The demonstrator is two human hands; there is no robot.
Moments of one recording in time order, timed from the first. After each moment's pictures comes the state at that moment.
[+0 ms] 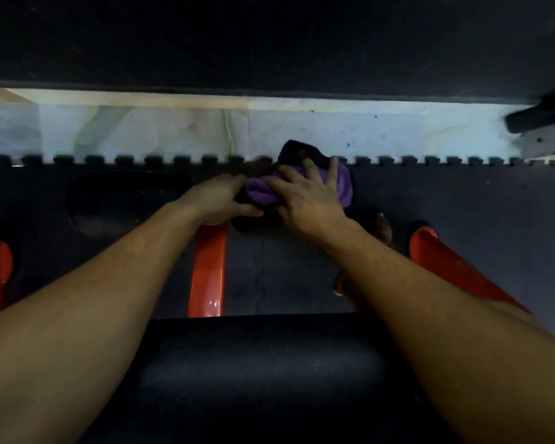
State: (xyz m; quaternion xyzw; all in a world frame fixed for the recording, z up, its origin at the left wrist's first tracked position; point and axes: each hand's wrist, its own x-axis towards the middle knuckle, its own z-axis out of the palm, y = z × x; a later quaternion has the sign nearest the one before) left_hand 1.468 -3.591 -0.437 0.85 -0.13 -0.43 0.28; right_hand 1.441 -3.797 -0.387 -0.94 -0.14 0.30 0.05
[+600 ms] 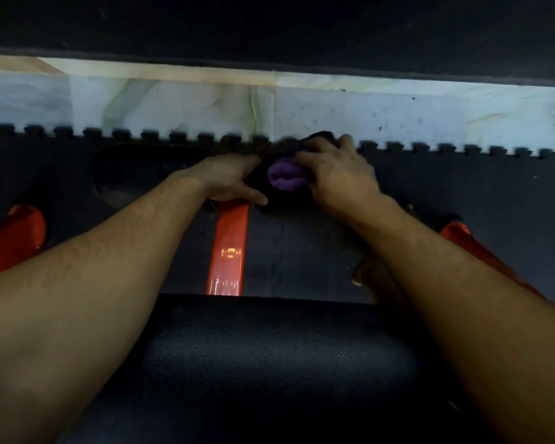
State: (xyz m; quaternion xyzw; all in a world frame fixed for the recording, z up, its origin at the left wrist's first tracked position) left_hand 1.475 -3.562 -0.450 0.85 -0.16 -0.47 0.20; right_hand 1.454 -3.794 -0.373 -0.94 -0.16 0.30 0.06
